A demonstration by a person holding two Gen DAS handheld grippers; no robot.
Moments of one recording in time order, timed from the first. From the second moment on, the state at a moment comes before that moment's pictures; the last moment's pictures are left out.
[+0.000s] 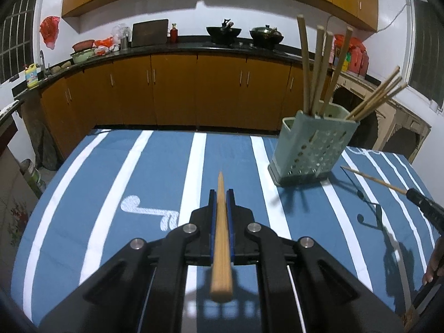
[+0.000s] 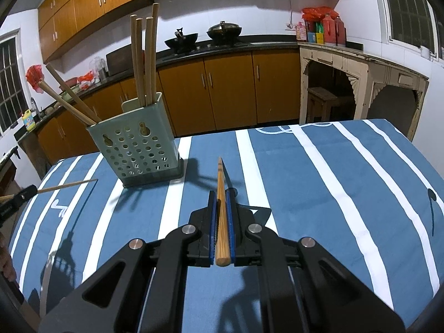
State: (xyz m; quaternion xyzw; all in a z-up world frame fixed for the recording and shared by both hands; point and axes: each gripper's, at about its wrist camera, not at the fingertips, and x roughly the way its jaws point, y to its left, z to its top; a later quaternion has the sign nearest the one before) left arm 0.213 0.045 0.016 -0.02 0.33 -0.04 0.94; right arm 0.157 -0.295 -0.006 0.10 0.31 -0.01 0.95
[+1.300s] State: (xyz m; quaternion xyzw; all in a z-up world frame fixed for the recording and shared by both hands) left arm 0.176 0.010 0.129 -0.02 0.21 -0.15 0.97; right arm 0.143 -0.290 0.111 0.12 0.16 0.08 0.98
